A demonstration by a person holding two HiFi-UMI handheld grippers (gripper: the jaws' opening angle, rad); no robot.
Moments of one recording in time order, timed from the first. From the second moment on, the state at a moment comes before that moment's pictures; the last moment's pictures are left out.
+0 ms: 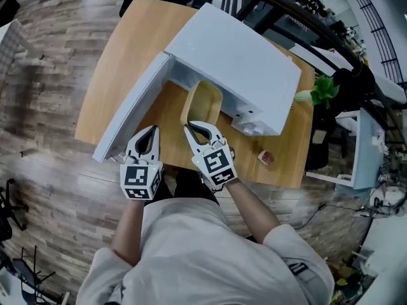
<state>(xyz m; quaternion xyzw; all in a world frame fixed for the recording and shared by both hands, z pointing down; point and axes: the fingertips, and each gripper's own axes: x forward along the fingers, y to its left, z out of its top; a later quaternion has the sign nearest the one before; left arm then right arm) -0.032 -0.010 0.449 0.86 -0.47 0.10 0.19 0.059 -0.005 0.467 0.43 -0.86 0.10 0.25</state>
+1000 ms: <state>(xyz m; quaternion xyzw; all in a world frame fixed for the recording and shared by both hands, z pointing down) -0.030 0.008 0.498 0.77 -0.59 0.09 0.24 0.078 -0.024 0.501 0.34 -0.88 0.09 0.33</state>
